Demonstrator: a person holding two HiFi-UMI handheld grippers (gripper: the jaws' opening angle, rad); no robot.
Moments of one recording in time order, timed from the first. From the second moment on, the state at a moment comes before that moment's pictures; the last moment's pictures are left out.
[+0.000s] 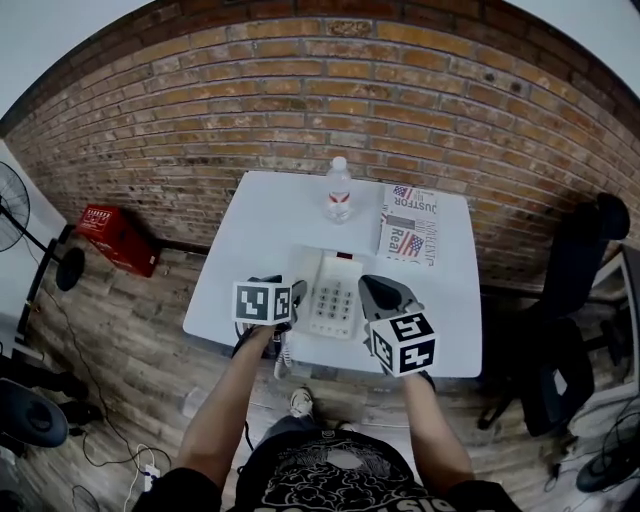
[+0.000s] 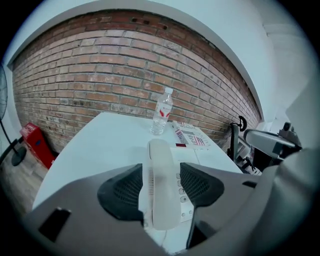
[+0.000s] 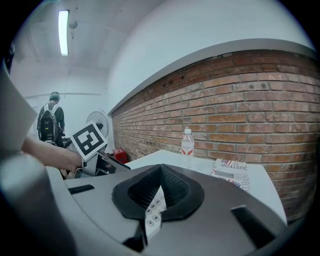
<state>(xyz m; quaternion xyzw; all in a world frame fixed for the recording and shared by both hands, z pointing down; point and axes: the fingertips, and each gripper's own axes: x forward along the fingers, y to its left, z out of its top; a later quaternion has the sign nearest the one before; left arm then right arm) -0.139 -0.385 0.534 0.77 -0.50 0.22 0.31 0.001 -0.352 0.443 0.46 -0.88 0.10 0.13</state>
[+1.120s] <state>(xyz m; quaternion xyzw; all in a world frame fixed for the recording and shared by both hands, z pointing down) -0.167 -0.297 0.416 0.79 -0.59 0.08 0.13 0.026 -0.315 0.404 0.42 -0.90 0.06 0.12</state>
